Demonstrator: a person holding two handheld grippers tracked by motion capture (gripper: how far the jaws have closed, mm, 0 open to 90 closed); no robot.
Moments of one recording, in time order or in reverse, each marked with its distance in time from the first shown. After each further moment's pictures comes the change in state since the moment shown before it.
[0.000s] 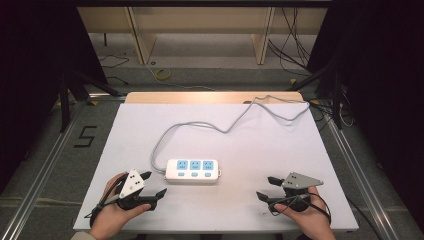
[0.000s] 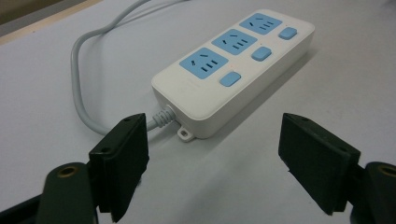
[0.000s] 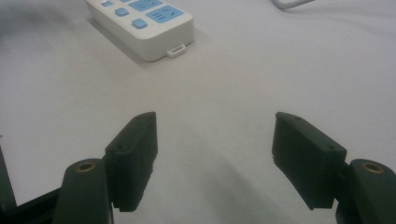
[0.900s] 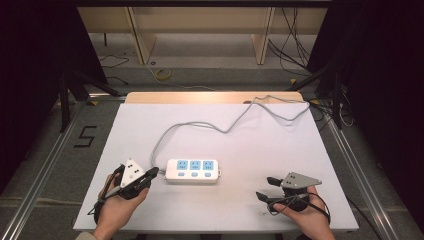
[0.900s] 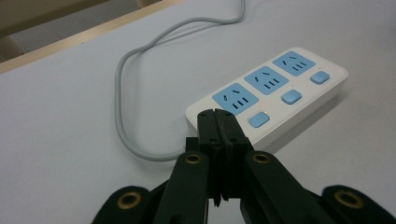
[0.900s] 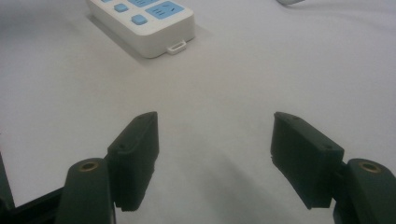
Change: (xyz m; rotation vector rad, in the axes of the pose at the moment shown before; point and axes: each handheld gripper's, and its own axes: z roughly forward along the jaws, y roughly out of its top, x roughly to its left) left arm 0.001 0.032 -0.003 0.001 0.117 -0.073; right arm 0.000 0.000 0.003 0.013 0.005 -0.002
